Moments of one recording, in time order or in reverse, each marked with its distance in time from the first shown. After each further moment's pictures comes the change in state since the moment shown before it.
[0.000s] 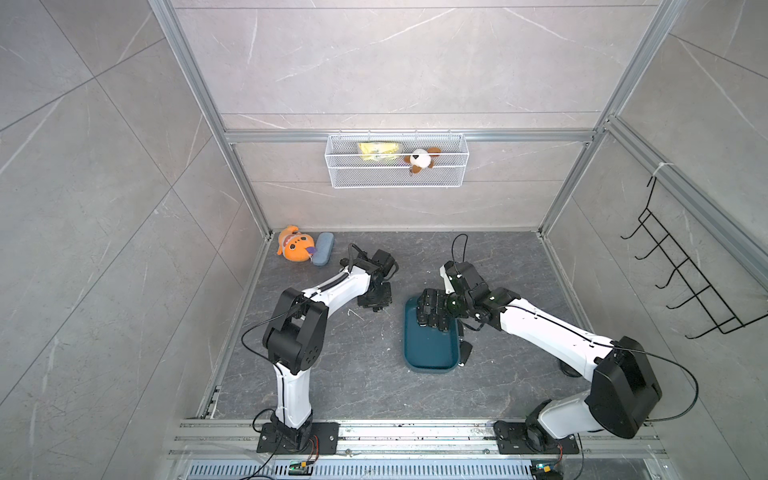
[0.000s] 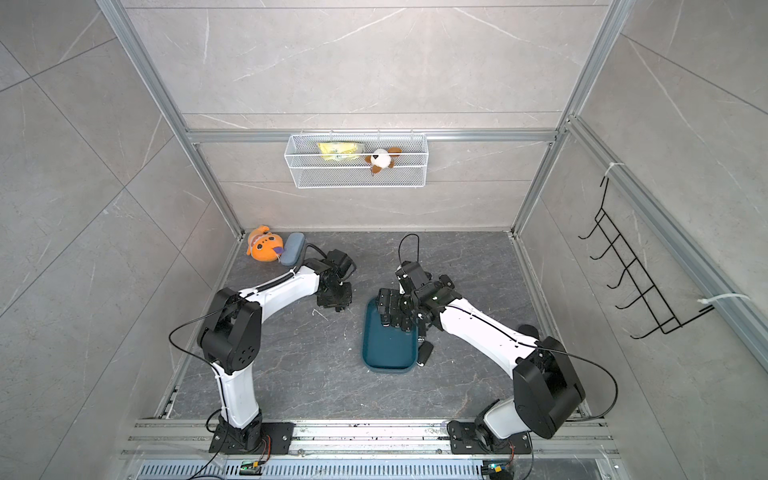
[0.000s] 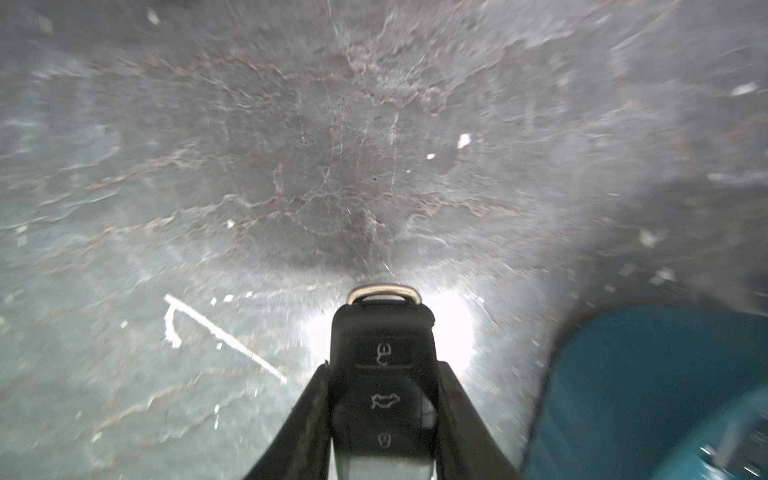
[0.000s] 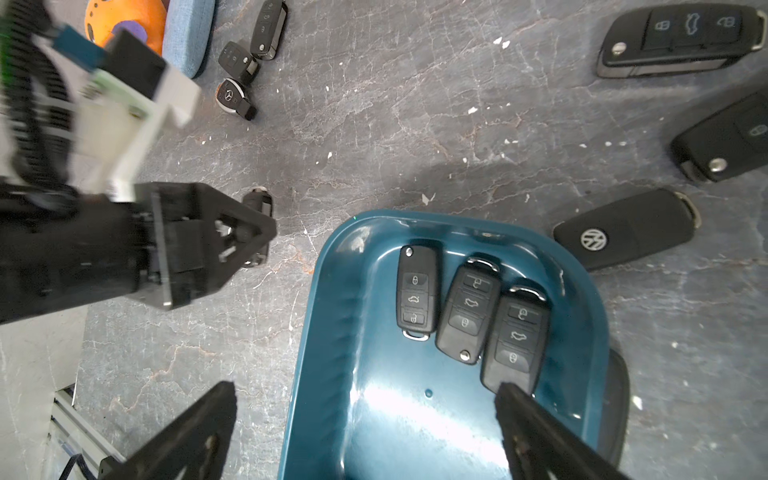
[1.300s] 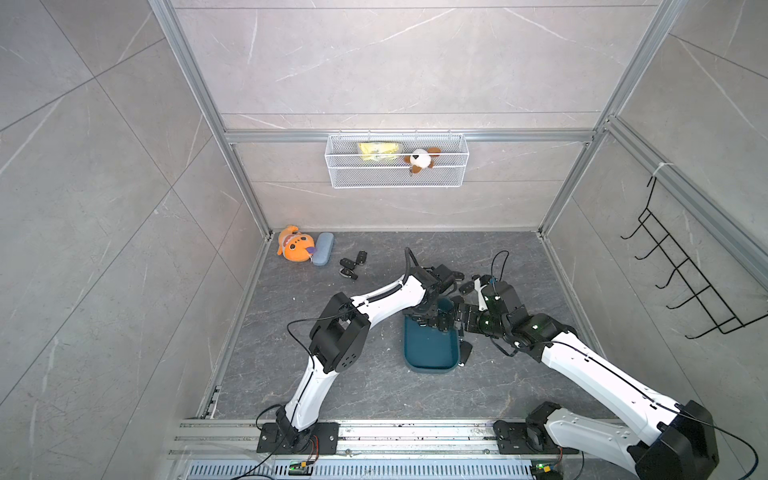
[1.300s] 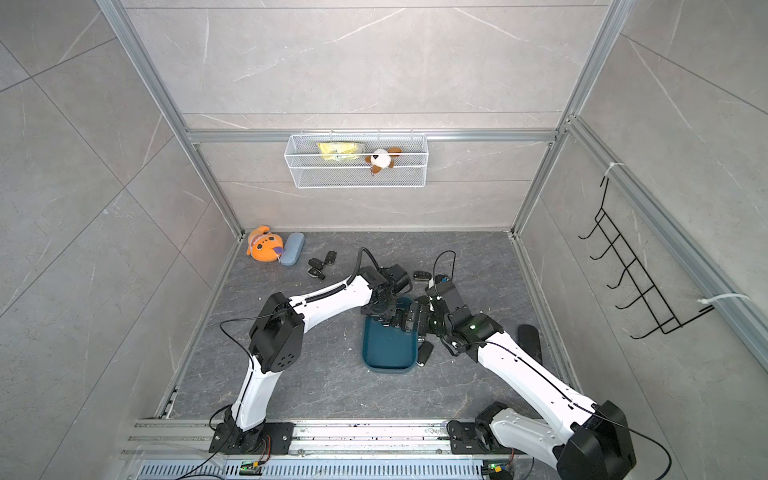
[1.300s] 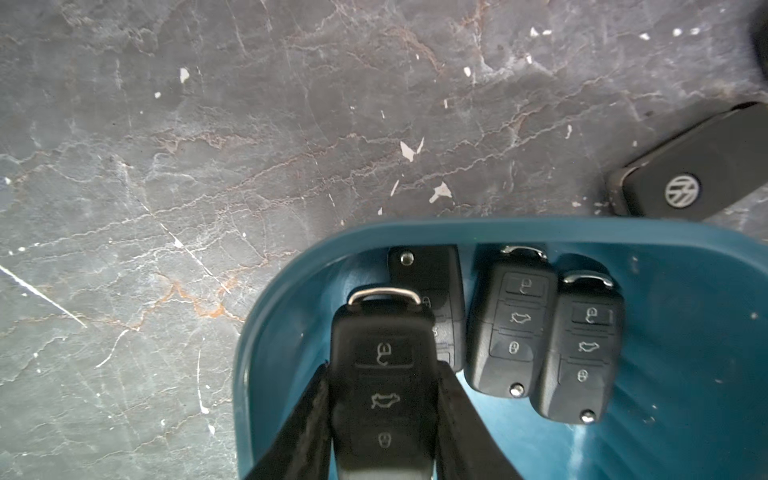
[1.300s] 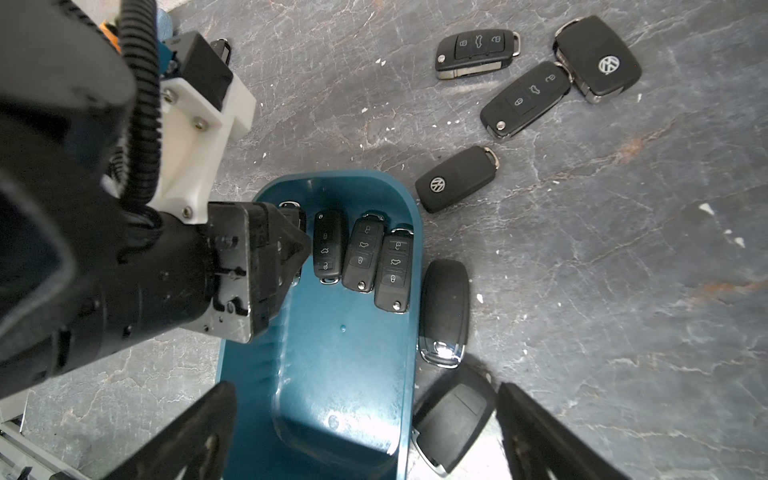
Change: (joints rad) left arm -0.327 0.273 0.392 -0.214 -0.177 -0.193; right arm -0.065 -0.366 -0.229 -0.109 0.103 -0.012
